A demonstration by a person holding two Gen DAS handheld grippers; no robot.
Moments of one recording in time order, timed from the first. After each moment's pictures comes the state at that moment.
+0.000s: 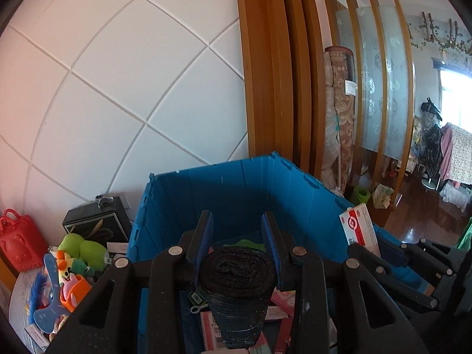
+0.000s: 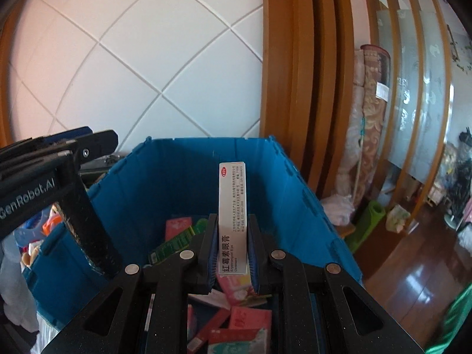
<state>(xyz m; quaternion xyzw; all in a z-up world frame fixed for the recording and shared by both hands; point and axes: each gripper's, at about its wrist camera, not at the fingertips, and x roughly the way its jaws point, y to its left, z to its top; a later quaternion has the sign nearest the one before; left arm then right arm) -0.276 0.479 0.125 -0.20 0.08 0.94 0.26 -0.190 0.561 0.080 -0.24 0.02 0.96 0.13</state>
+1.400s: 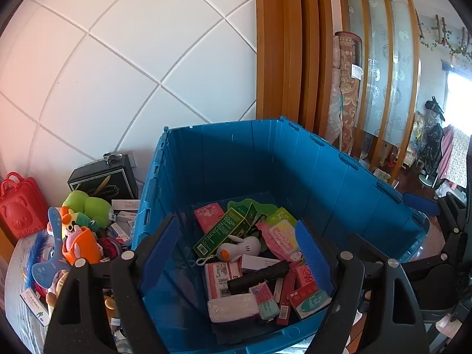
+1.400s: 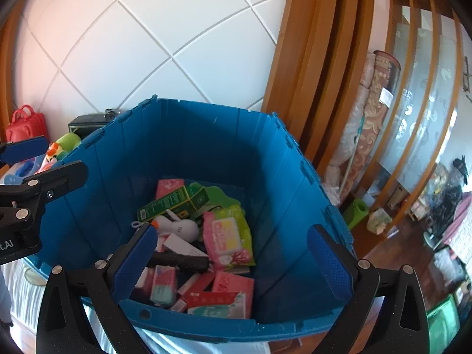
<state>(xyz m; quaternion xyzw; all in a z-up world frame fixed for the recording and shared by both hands) -0.252 0.416 0.082 -0.25 0.06 0.93 0.25 -0.167 0.538 0.057 -0.30 -0.05 0.94 0.15</state>
